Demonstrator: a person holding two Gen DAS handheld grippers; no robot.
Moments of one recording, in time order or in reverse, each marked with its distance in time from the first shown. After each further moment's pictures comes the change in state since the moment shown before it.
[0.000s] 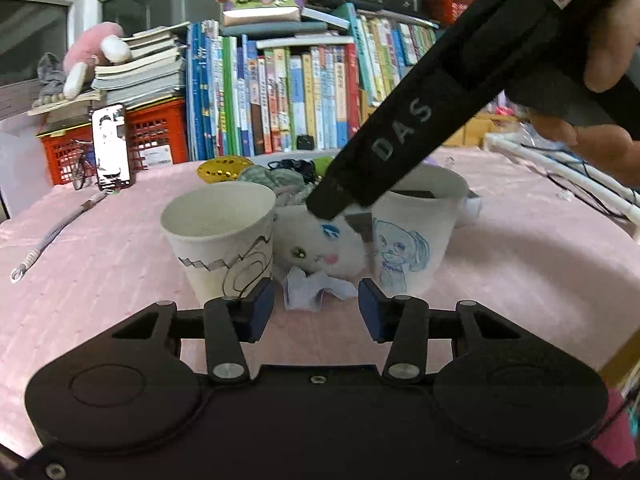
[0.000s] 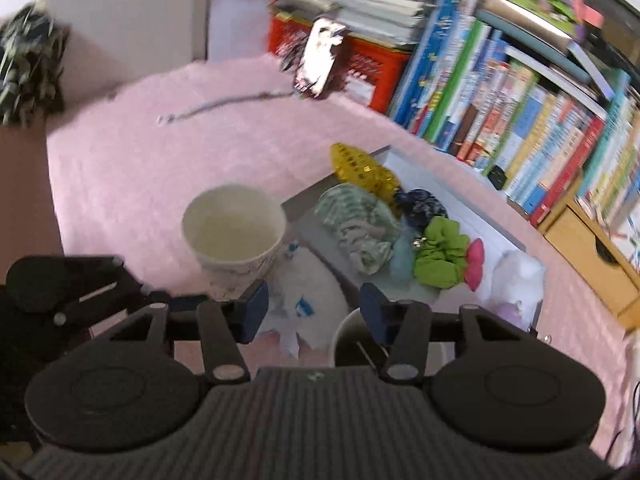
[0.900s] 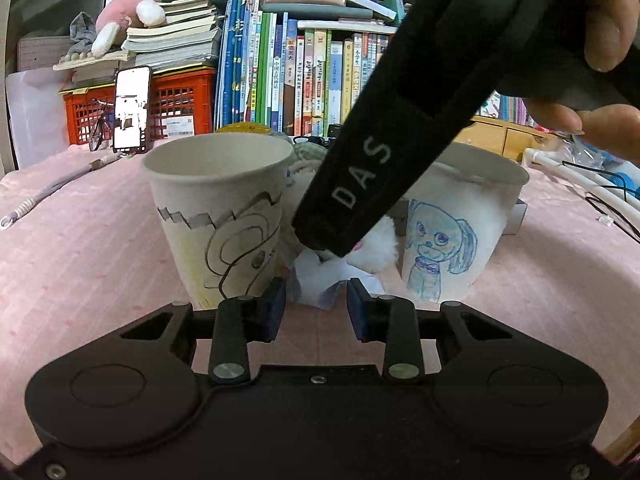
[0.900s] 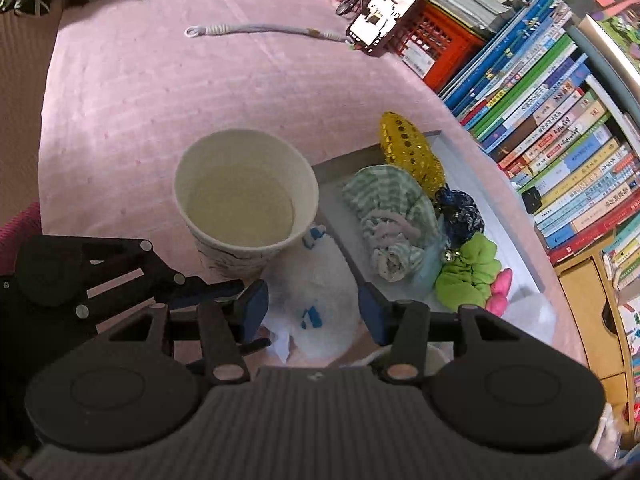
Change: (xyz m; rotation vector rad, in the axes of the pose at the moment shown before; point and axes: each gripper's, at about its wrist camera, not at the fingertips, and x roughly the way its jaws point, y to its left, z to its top) left arm 0.047 0.003 -0.022 -0.130 0.007 0.058; right arm 0.057 0.020 0.015 -0.248 0.164 -0.010
